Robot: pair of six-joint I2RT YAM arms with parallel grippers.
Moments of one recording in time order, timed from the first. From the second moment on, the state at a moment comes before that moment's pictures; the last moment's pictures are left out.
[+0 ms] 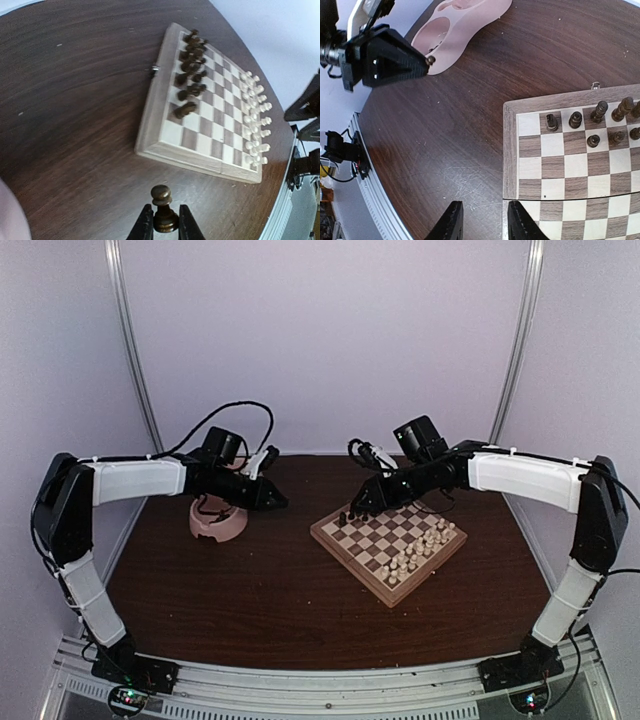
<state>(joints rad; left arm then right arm) -0.47 1.78 1.25 -0.28 0.52 -0.22 0.63 1.70 1.36 -0.45 -0.40 0.26</state>
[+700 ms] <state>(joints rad) -0.78 1.92 1.19 0.19 0.46 -0.14 0.58 1.70 1.21 -0.31 -0.64 0.57</state>
